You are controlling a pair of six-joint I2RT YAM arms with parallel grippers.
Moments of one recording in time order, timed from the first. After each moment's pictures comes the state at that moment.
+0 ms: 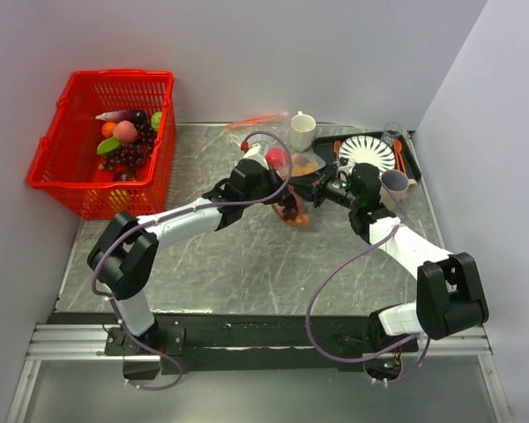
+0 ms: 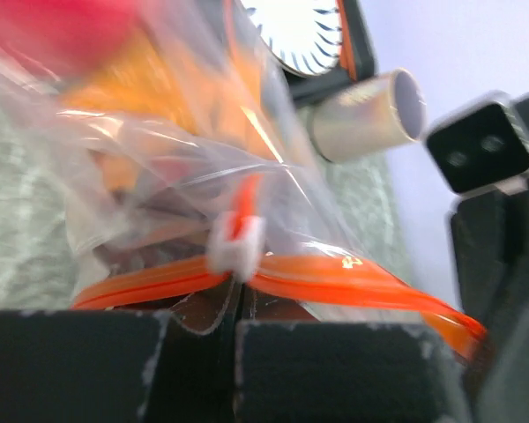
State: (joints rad) left arm -0.74 1.74 1.20 0.20 0.02 -0.82; right arm 0.28 1.36 0.77 0.44 -0.65 1.64
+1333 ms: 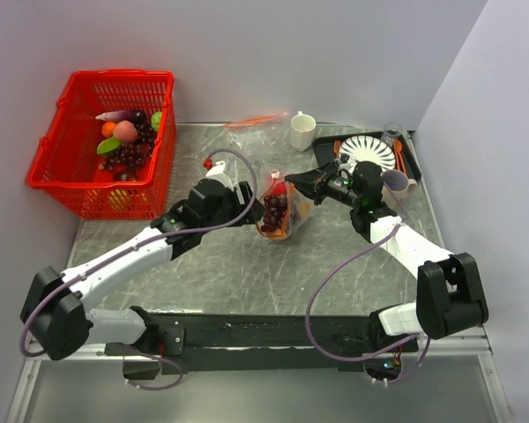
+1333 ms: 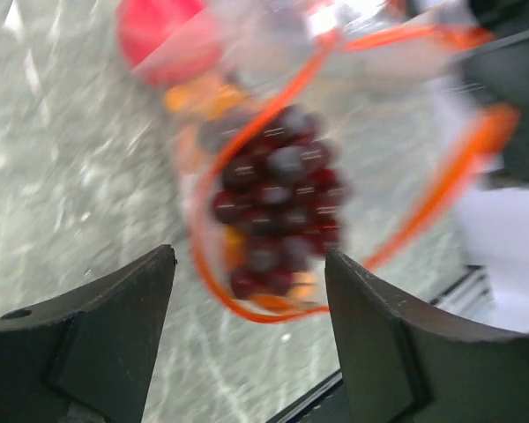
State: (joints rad) left arm -0.73 1.24 0.93 -0.10 -0.05 -0.73; right arm 0.26 1.36 0.78 0.46 -0.67 1.65
